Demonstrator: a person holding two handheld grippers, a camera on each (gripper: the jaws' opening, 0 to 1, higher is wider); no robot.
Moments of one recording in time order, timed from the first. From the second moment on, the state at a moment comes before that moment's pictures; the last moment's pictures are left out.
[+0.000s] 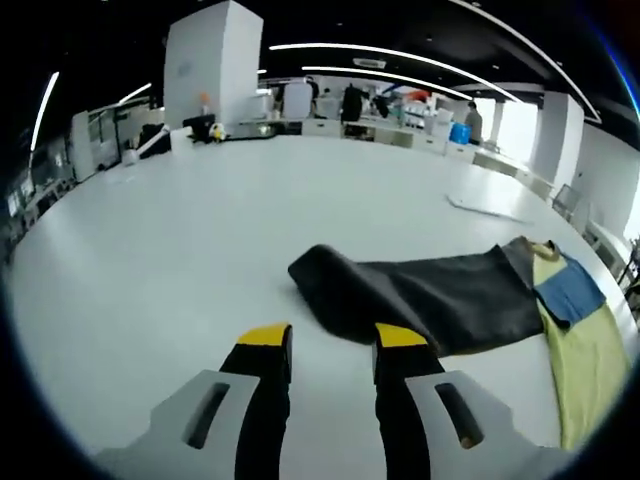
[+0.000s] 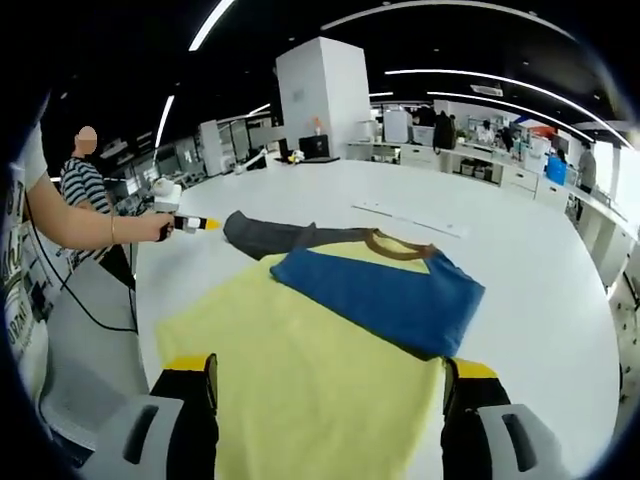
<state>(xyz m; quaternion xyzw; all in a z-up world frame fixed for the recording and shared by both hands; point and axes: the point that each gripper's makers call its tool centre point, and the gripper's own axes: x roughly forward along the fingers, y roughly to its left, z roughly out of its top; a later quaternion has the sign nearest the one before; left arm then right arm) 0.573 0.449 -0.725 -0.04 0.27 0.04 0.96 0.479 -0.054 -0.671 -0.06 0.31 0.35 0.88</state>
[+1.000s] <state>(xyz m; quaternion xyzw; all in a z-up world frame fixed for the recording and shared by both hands) 0.585 0.431 -0.736 -0.08 0.28 0.02 0.96 0.482 -0.053 -0.670 -0.08 0.30 0.35 0.88</state>
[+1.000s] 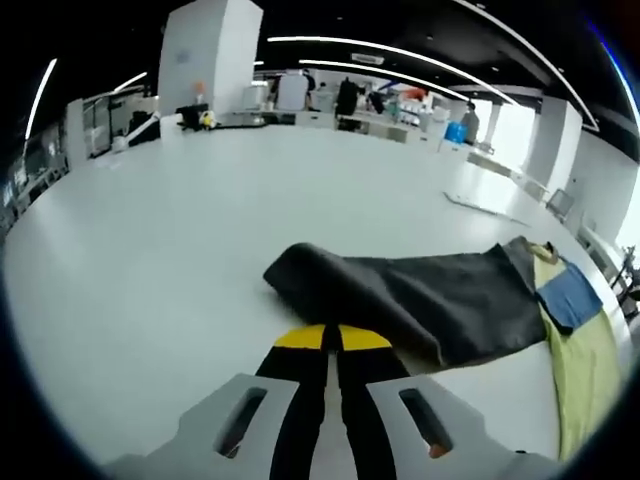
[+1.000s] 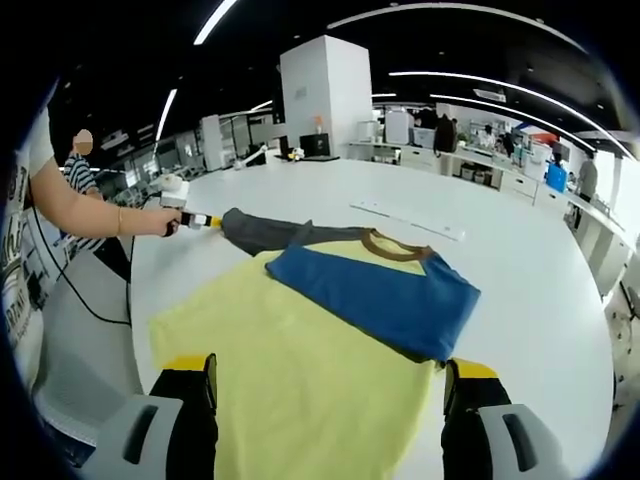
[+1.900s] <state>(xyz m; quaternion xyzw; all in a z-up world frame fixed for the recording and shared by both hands) 0.558 0.475 -0.721 -0.02 0.31 0.05 0.95 0.481 -0.059 -0.661 -0.08 0.29 0.34 0.89</state>
